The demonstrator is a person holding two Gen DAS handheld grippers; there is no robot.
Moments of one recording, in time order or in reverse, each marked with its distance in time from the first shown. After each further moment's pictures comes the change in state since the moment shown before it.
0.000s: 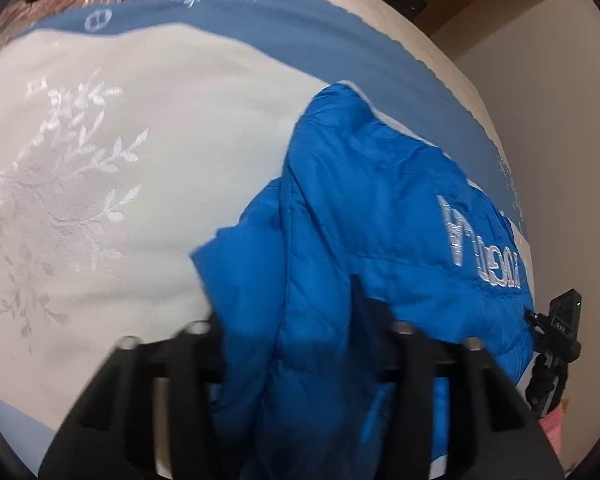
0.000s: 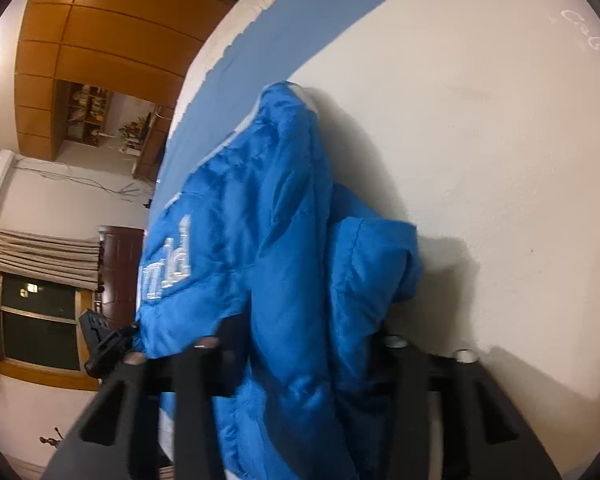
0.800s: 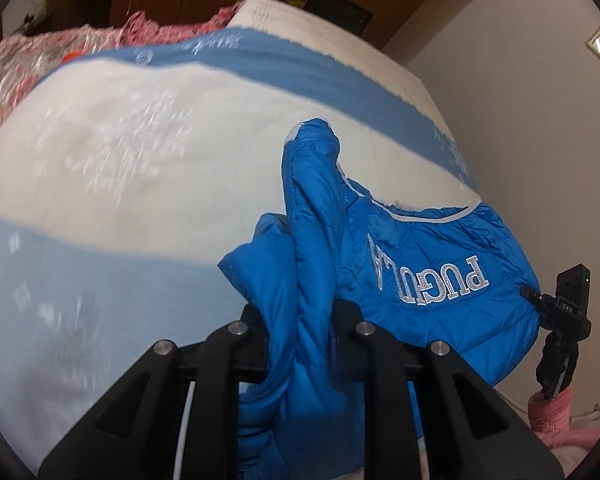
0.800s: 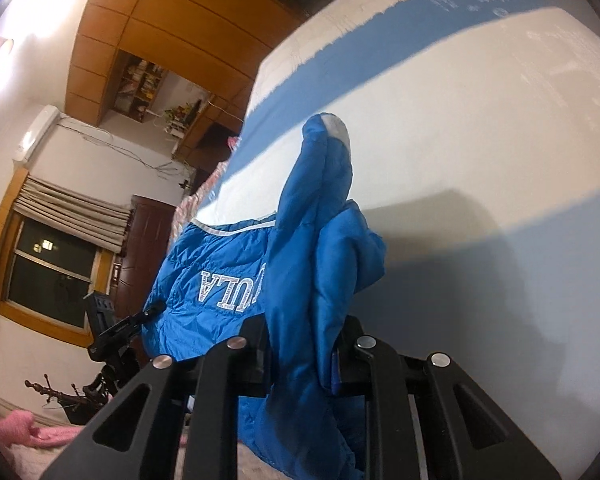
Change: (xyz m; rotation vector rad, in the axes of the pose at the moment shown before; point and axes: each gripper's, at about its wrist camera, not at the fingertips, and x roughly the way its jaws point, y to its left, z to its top) left arm -0.176 -0.013 -0.153 0.098 -0.059 -0.043; right arm -0.128 0.094 -0.178 -0.150 -0.048 0.035
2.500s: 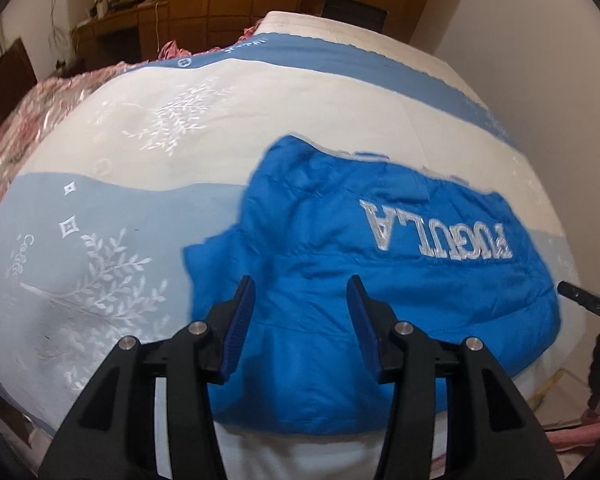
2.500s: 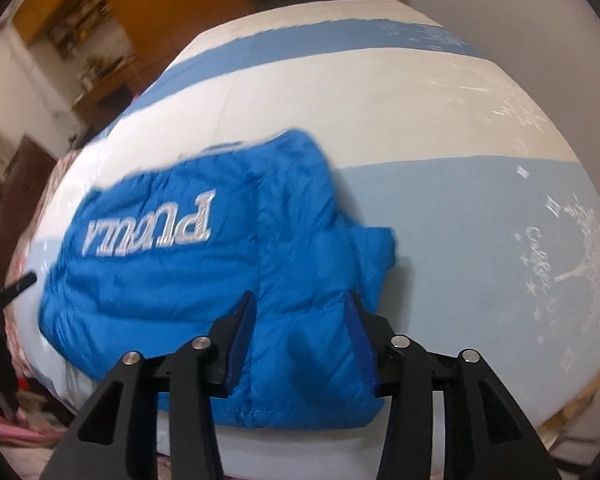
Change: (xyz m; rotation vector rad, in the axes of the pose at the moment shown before) left arm 0.008 -0.035 -0.122 0.130 -0.094 0.276; right arm 0.029 0.010 -0.116 -0.236 -0.058 -0.541
